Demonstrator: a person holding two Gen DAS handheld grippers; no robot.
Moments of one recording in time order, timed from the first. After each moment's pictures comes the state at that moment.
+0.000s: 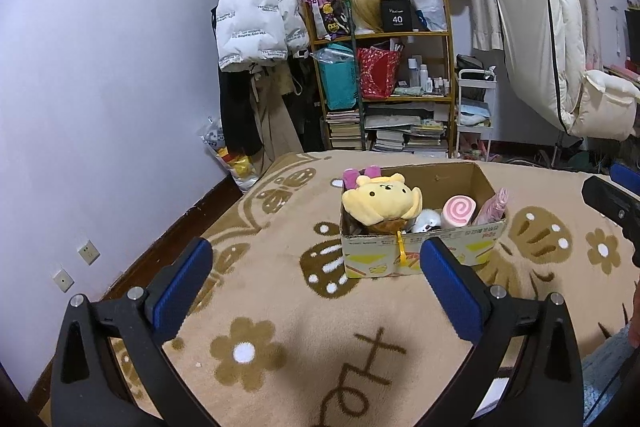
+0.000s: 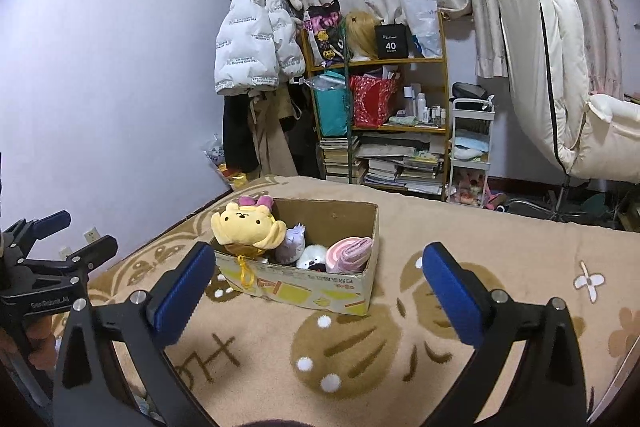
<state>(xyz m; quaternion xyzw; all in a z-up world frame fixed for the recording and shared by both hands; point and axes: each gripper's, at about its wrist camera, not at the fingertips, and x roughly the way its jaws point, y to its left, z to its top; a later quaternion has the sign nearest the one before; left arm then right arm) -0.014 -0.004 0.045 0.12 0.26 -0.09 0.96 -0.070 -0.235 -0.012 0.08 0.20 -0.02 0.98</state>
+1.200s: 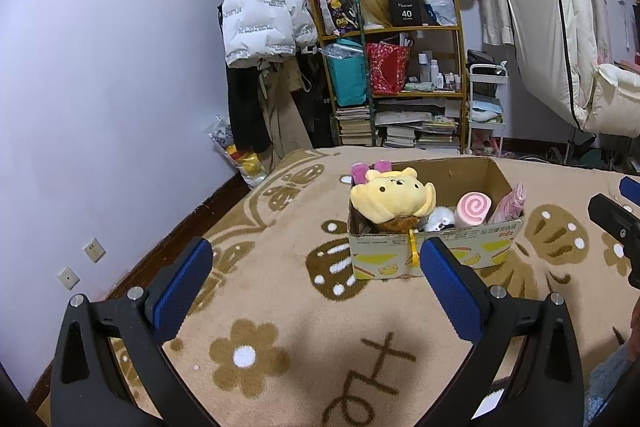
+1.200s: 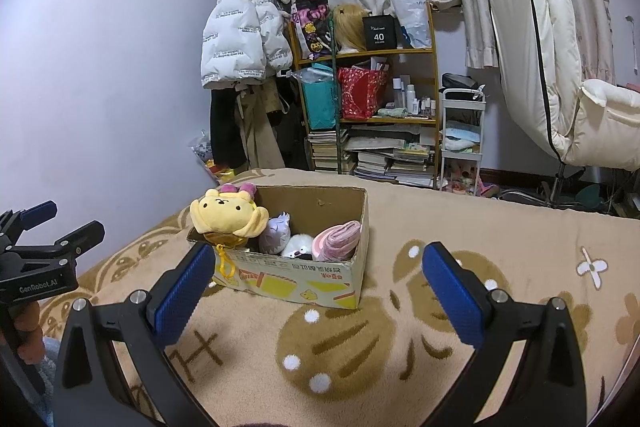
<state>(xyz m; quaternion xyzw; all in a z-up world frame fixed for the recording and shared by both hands) 0.006 -0.008 0.028 0.12 0.26 -0.07 0.95 -0.059 -0.240 -0.038 0.09 0.21 -0.04 0.97</state>
